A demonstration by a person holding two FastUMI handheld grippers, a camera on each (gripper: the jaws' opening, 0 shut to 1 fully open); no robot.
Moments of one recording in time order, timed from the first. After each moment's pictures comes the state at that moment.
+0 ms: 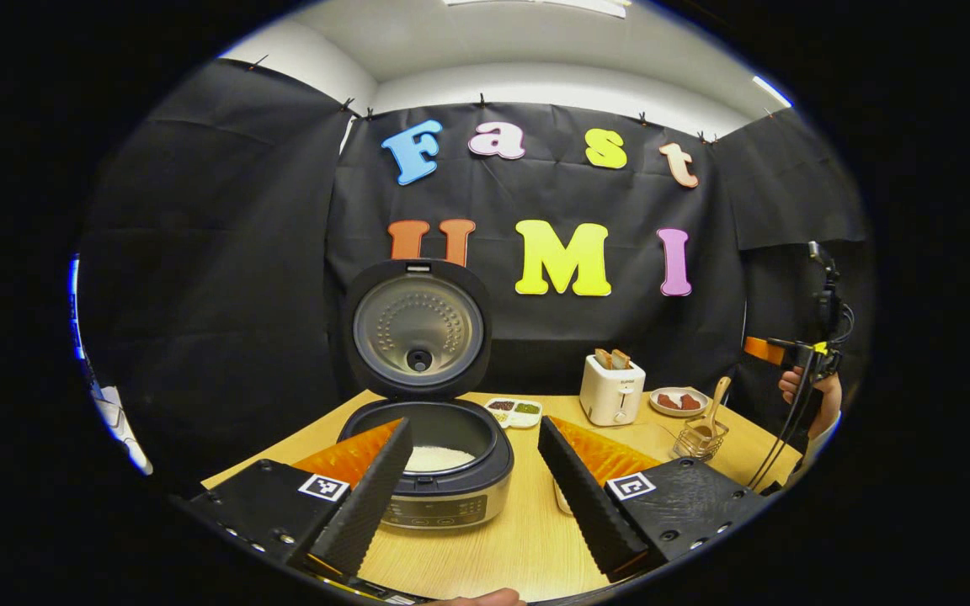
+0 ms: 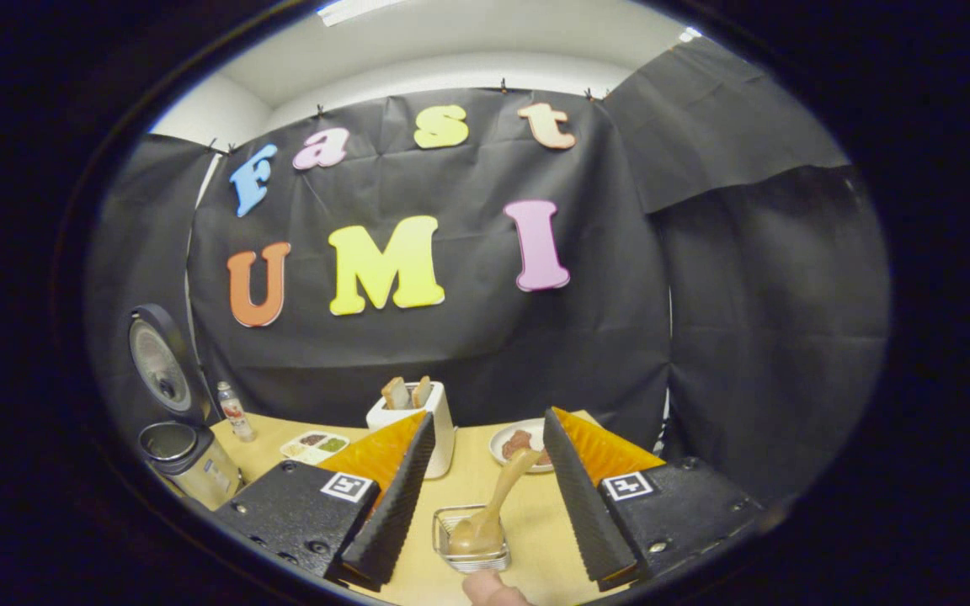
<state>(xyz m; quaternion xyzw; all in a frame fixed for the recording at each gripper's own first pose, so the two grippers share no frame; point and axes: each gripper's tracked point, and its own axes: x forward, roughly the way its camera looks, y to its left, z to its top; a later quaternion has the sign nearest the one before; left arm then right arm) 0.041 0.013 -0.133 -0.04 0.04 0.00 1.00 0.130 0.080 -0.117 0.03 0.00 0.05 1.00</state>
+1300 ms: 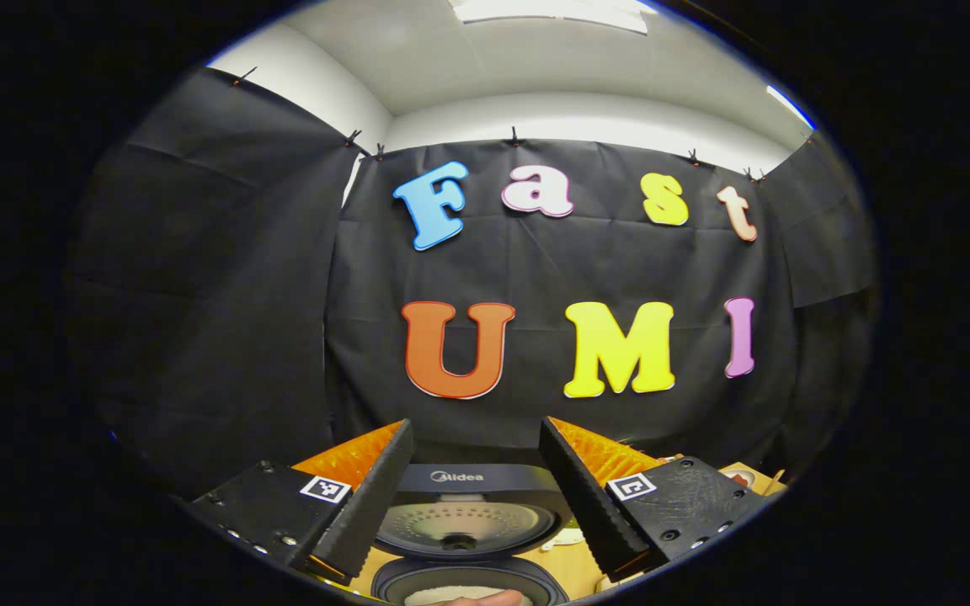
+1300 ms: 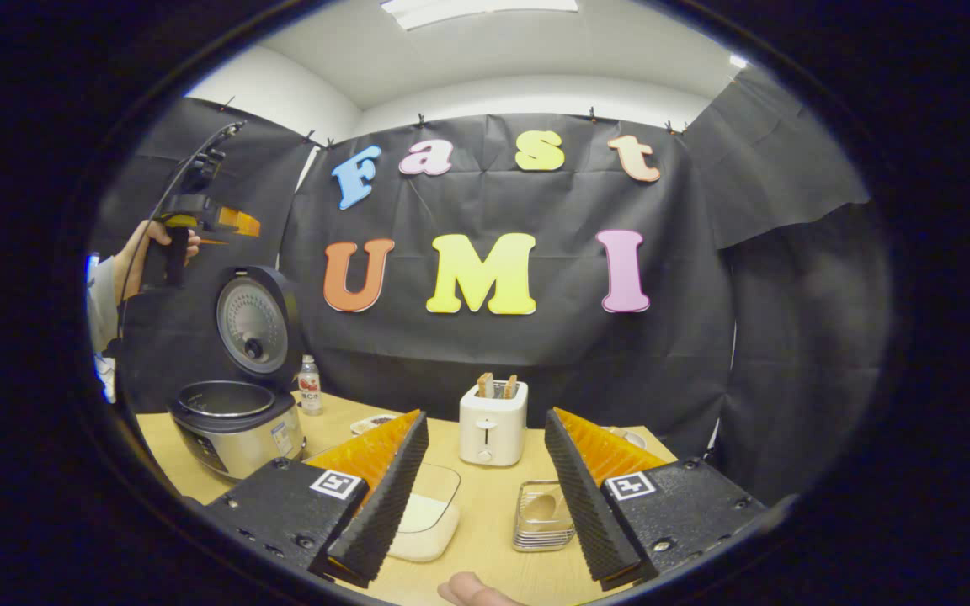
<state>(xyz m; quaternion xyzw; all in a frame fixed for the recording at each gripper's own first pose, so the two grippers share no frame) 0.269 0.121 0.025 -0.04 -0.05 0.06 1.00 0.074 0.158 -0.161 -0.02 -0.03 0.18 0.98</state>
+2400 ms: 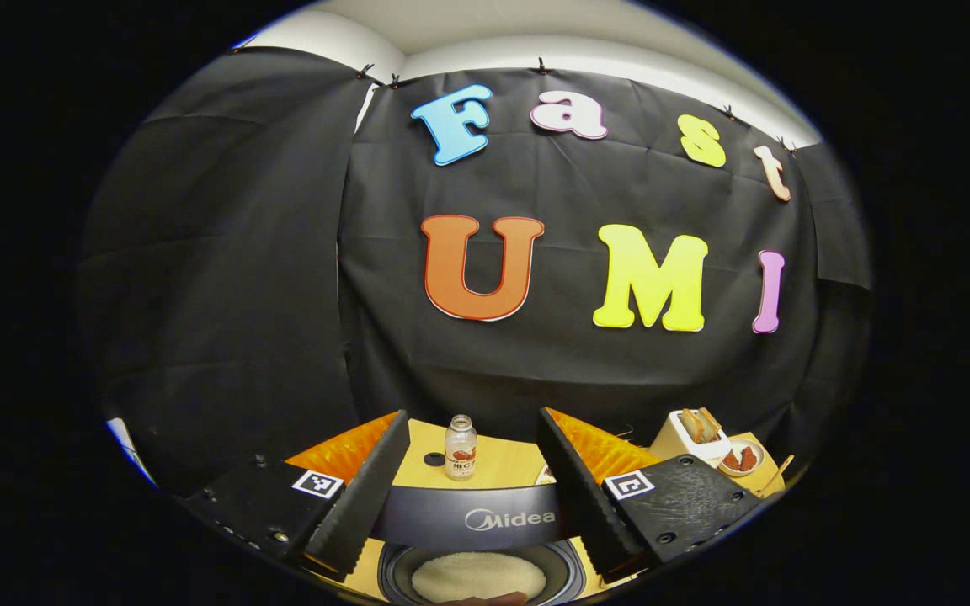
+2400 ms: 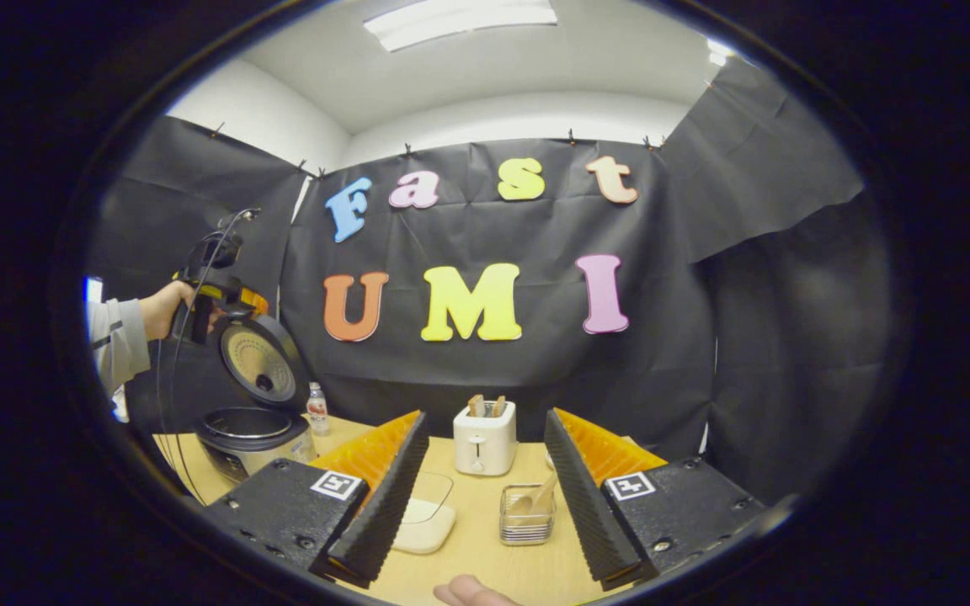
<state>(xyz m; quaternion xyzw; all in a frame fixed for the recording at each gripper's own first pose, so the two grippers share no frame) 0.262 0.125 -0.051 -0.07 0.10 0.06 0.99 0.004 0.119 -0.120 -0.01 -0.07 0.17 0.98</state>
